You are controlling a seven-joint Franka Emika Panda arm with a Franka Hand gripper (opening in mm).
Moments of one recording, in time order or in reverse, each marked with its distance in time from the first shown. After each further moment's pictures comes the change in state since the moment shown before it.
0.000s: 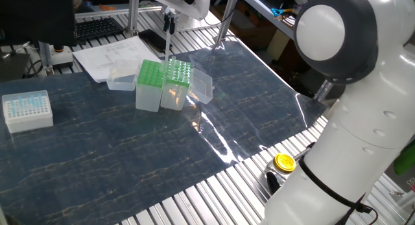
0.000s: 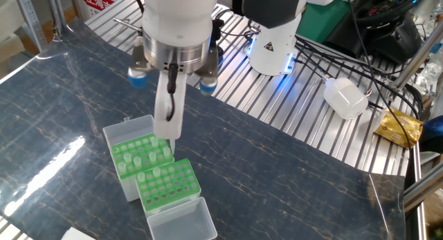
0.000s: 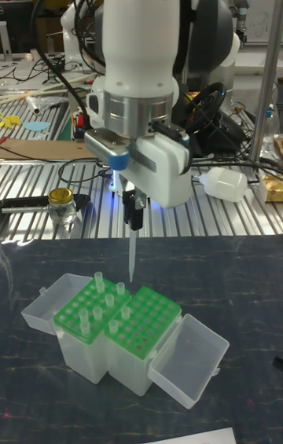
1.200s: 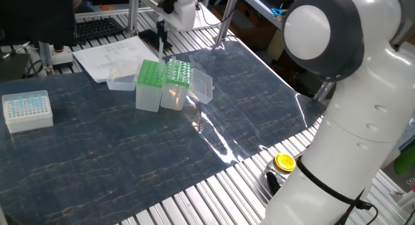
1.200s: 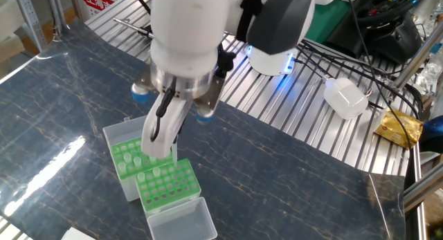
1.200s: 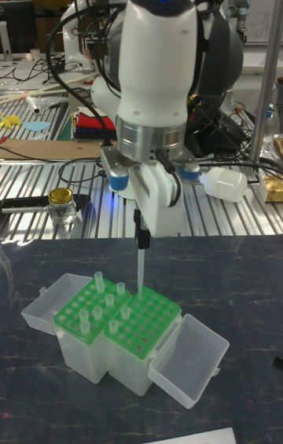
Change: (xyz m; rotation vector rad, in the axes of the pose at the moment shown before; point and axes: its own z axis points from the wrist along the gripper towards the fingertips) arm 0.008 0.017 0.030 0.018 -0.014 0.347
